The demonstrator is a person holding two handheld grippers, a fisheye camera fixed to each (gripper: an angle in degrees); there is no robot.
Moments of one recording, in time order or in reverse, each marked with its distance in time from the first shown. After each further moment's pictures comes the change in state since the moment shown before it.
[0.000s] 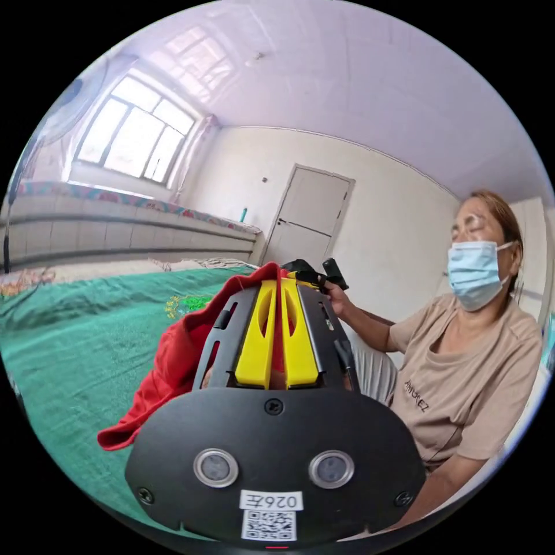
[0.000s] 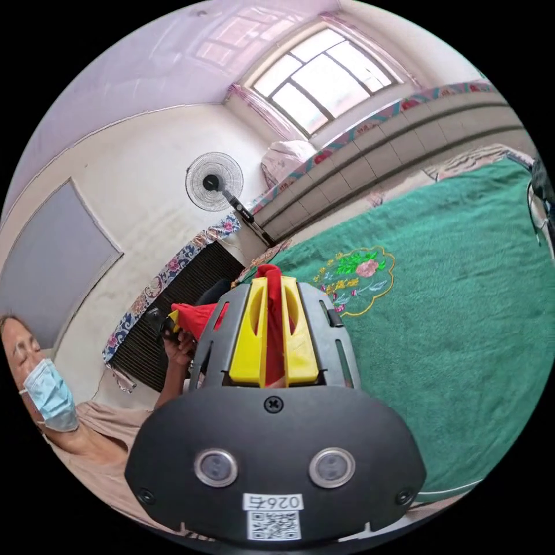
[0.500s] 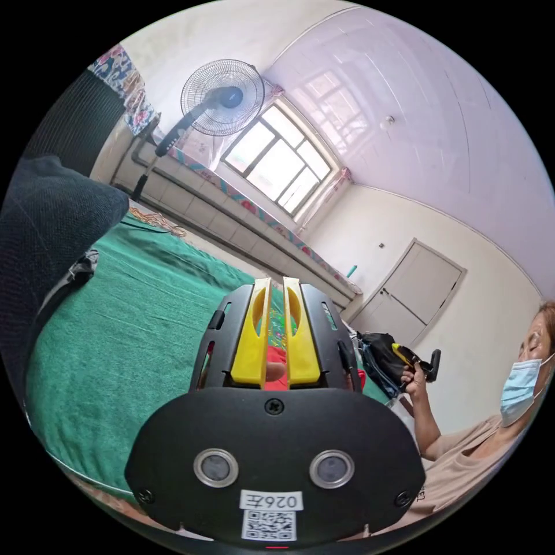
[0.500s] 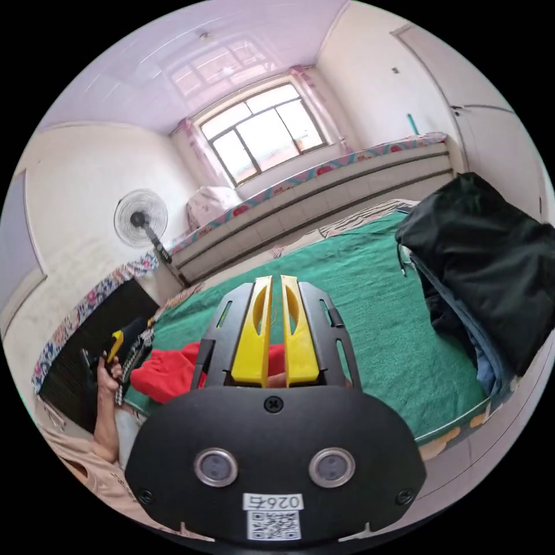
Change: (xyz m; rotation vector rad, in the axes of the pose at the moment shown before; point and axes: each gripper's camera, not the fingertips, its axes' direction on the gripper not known) left arm -0.046 0.010 -0.057 0.220 -0.559 -0.496; right arm -0.042 0.068 -0.023 0.173 0.481 -0.019
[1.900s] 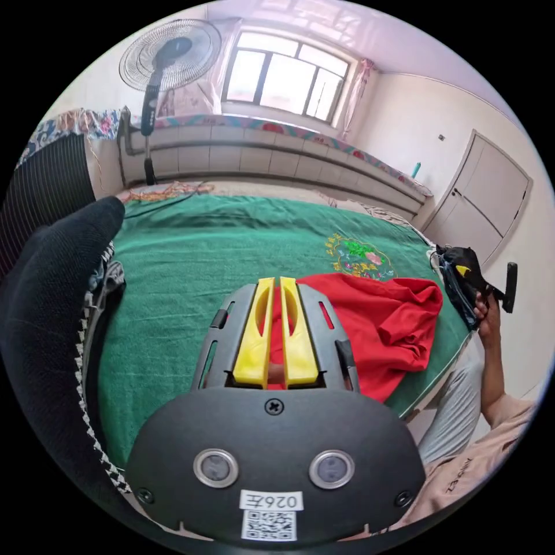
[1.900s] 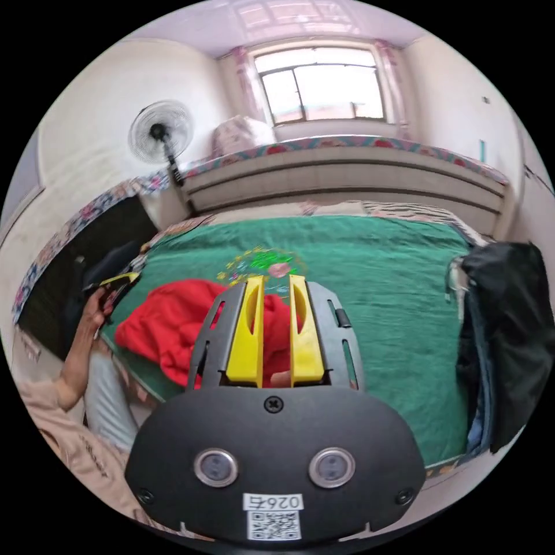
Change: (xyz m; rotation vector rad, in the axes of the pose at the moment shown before) left arm 0.004 -0.077 0.132 -0.489 -0.354 0.216; right arm 0.060 0.347 0.150 -0.305 -0.012 -0.319
